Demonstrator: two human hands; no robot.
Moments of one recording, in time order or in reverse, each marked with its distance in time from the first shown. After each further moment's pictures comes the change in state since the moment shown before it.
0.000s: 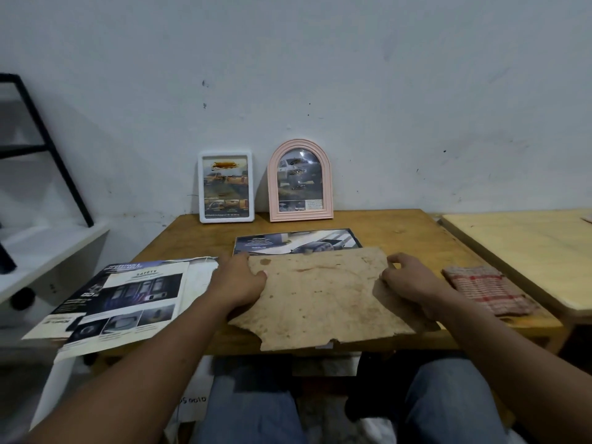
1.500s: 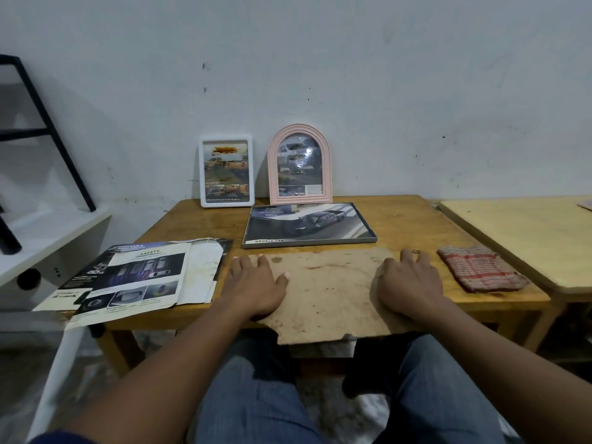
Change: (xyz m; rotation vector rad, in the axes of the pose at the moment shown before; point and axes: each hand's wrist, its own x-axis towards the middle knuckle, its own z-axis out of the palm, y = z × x) left_hand -0.039 -0.003 0.041 0.412 -0.127 0.101; right_hand -0.033 0.023 0.028 -0.818 0.168 -0.201
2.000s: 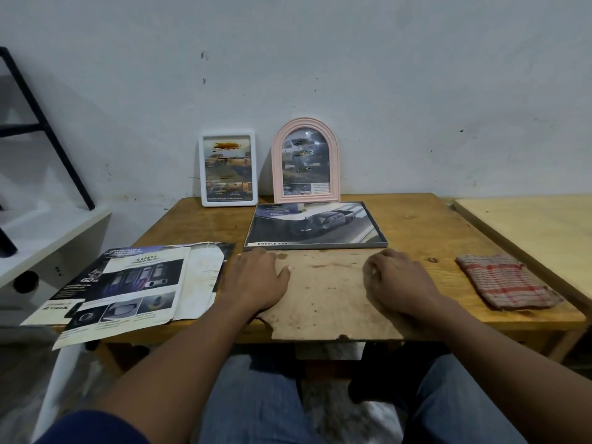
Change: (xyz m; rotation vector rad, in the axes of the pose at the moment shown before) left_hand 0.043 -0.006 -0.003 0.089 0.288 0.135; right_hand 0.039 -0.014 0.006 0.107 0.102 -0.272
